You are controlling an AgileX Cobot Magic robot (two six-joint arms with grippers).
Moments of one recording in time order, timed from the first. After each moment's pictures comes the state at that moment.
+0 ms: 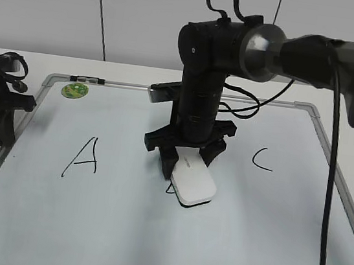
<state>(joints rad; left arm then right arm) 0.00 2.14 -1.46 -0.18 0.97 0.06 0.57 2.33 -1.92 0.04 1.23 0.10</state>
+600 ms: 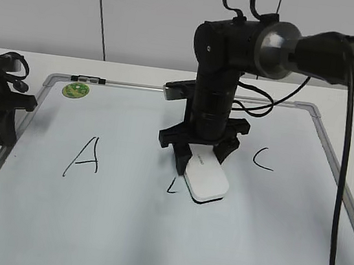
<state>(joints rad) 0.00 2.14 -1.46 -0.18 0.96 0.06 0.54 2.32 -1.89 0.04 1.22 0.10</state>
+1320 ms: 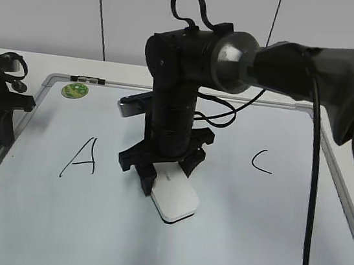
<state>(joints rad) 0.00 2.14 -1.46 -0.18 0.96 0.06 0.69 2.32 -1.89 0.05 1.22 0.10</state>
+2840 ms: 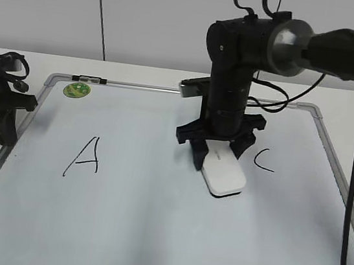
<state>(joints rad) 0.00 2.14 -1.46 -0.17 0.96 0.06 0.49 2.30 -1.88 -0.05 1.22 0.13</state>
